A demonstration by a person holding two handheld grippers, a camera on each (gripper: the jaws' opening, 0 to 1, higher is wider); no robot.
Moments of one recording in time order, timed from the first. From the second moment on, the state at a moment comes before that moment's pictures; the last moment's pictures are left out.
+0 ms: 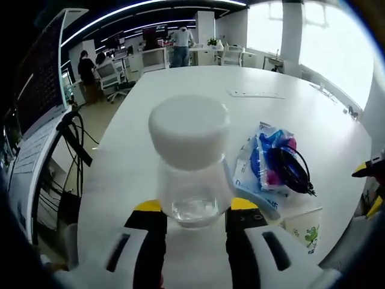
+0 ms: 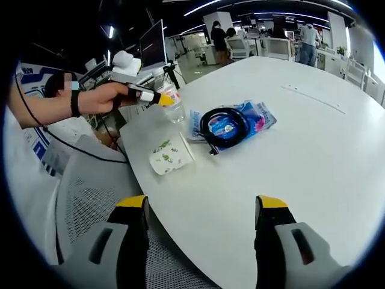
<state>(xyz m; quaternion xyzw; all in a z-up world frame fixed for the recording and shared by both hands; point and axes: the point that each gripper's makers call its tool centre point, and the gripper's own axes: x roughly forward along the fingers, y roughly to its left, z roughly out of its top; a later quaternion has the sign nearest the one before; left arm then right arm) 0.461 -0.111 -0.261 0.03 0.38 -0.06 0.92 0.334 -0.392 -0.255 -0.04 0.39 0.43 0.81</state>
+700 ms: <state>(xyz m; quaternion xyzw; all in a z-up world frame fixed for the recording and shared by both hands) 0.520 -0.116 -0.259 0.03 0.36 -0.05 0.93 0.334 -0.402 -0.259 -0.04 0.40 0.42 0.81</state>
